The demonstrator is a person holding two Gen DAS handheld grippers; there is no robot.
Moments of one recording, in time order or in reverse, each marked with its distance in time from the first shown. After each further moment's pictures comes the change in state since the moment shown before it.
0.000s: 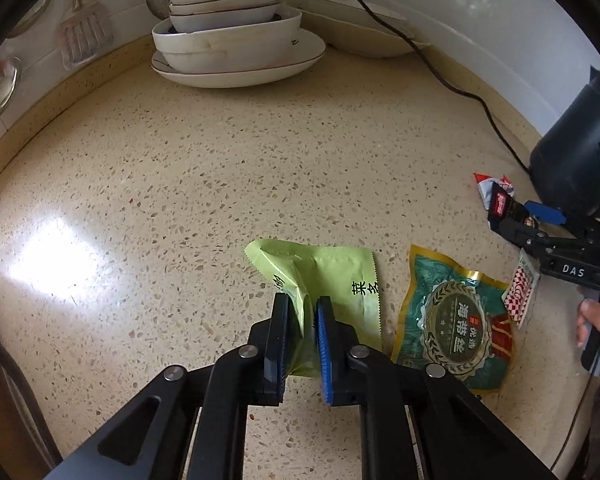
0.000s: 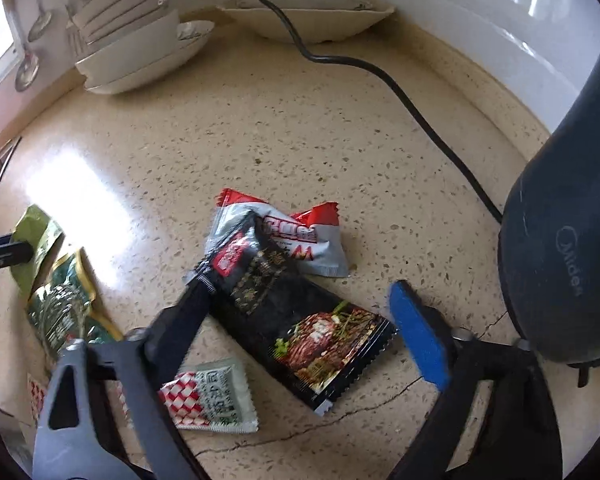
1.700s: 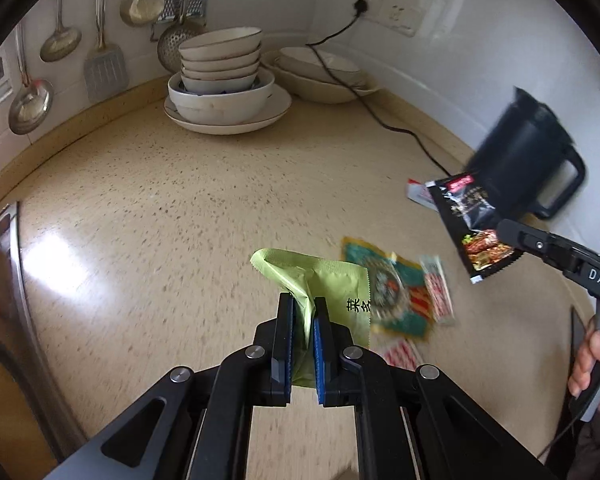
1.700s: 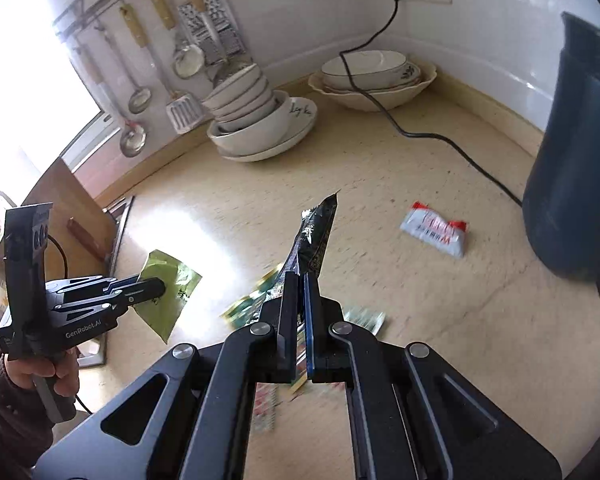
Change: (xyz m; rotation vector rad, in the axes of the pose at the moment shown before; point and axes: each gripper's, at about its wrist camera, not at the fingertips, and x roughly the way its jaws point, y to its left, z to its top) left arm -0.169 -0.005 -0.198 0.041 -0.213 -0.117; right arm -0.130 0.065 -0.036 0.136 -0.192 0.270
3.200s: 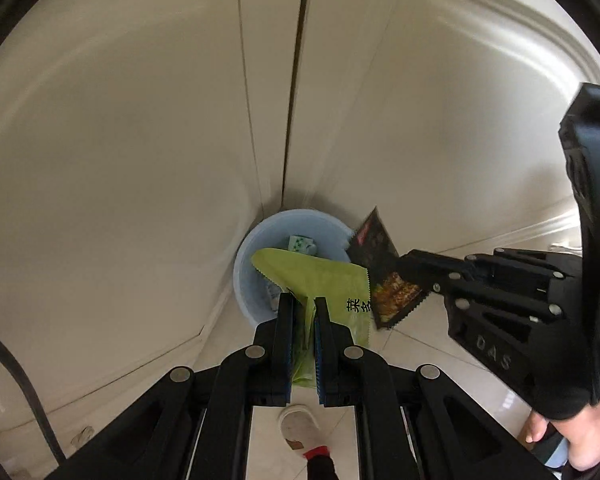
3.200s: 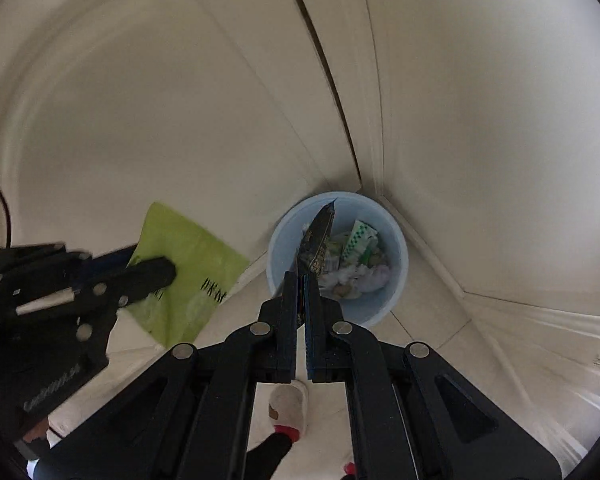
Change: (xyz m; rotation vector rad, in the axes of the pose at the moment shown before) left arm 0.027 0.050 -0.369 0.245 0.441 0.020; right arm 0.161 0.097 -0.450 0.313 0.371 -0.113
